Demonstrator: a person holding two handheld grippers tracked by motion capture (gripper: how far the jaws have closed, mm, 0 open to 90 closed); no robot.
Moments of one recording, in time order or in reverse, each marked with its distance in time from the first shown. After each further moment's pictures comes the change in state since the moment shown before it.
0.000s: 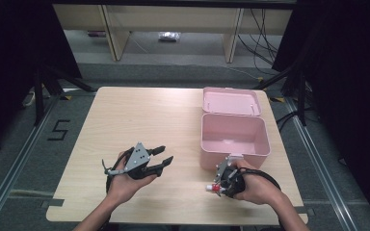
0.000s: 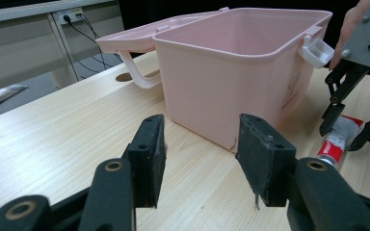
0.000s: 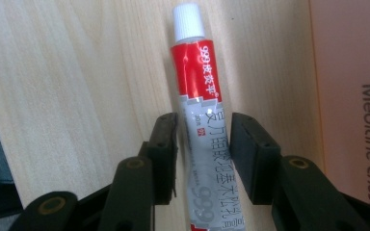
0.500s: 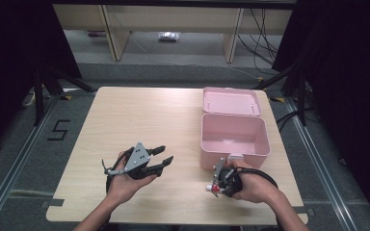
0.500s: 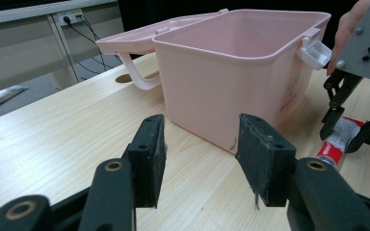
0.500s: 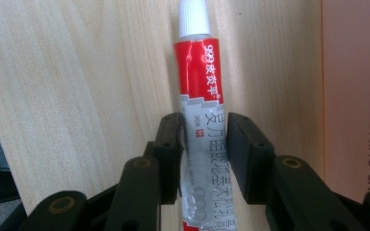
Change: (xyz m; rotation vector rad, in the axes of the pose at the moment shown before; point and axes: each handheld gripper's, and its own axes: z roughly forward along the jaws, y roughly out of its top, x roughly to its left) left arm -0.001 0.001 -0.001 -0.001 0.000 0.002; right arm -0.002 0.007 0.003 0.043 0.016 -0.066
